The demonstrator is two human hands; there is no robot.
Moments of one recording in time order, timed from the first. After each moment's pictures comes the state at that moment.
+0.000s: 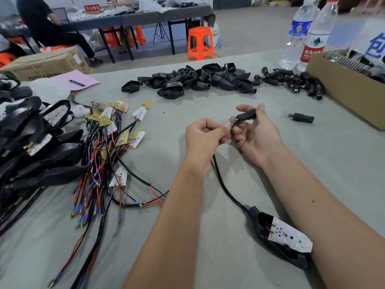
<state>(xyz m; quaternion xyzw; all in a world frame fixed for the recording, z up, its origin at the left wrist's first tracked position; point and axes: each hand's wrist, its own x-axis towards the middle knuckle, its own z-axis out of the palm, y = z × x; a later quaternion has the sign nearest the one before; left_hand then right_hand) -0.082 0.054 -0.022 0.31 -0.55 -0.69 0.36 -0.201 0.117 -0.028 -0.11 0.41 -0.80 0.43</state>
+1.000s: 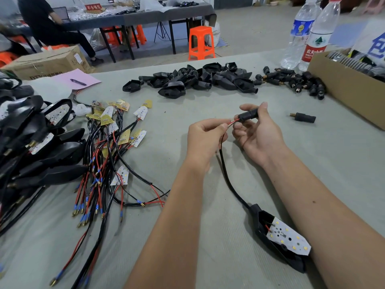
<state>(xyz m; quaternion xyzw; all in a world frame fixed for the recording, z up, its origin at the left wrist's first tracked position) -0.082 0.050 -0.025 0.32 -0.57 -0.67 0.34 -0.199 0.115 -0.027 -0.10 0.40 -0.82 0.39</state>
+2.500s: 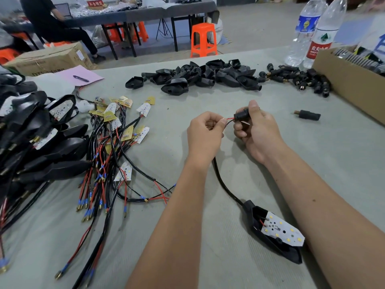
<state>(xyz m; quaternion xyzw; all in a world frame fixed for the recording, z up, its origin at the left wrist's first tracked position) -0.081 0.039 -0.032 0.35 -0.67 -0.52 0.39 -0.192 0.109 -0.030 -0.19 0.52 -0.77 0.32</state>
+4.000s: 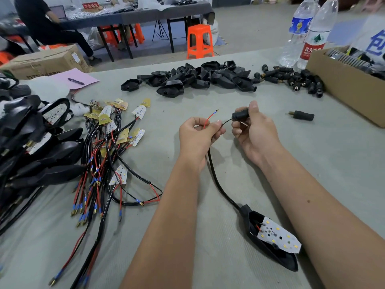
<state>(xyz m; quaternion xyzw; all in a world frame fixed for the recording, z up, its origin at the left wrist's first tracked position) -0.080 0.042 -0.026 0.31 -0.48 -0.72 0.39 -0.196 0.107 -0.032 -0.13 0.48 -0.80 0.32</state>
